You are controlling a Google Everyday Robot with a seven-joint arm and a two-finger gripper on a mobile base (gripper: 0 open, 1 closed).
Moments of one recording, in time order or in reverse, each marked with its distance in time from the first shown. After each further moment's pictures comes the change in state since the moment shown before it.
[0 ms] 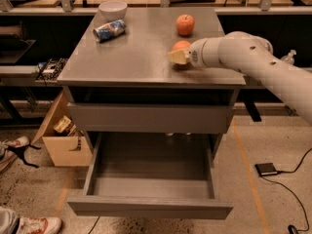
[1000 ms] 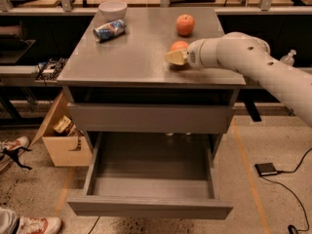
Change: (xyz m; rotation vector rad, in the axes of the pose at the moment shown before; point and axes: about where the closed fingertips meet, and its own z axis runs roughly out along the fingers) arm 0.001 0.005 0.004 -0.013 0.000 0.003
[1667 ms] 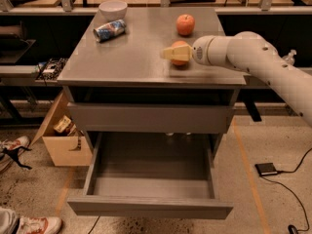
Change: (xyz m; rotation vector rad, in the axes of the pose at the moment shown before) arm -0.018 -0.007 -0.013 -0.043 -0.100 0.062
